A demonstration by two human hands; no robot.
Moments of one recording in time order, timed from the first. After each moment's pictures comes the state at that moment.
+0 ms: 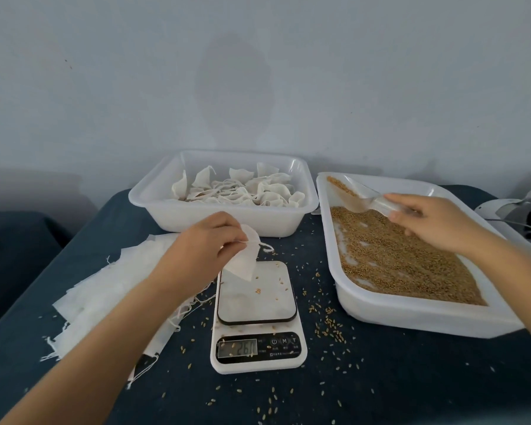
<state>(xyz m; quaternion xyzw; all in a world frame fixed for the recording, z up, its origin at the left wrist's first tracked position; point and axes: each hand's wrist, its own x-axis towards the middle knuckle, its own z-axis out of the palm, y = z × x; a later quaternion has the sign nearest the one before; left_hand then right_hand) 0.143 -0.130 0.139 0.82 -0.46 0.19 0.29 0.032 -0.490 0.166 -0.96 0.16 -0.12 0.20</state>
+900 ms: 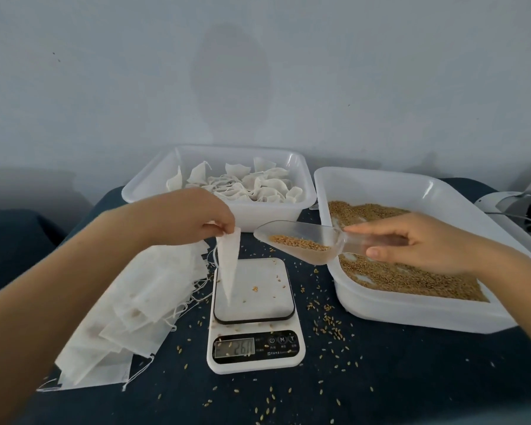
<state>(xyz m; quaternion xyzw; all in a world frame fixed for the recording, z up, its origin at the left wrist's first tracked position) 0.191 -0.128 0.192 0.83 -0.55 0.01 0.04 0.007 -0.437 0.179 -0.96 -0.04 0.03 0.28</state>
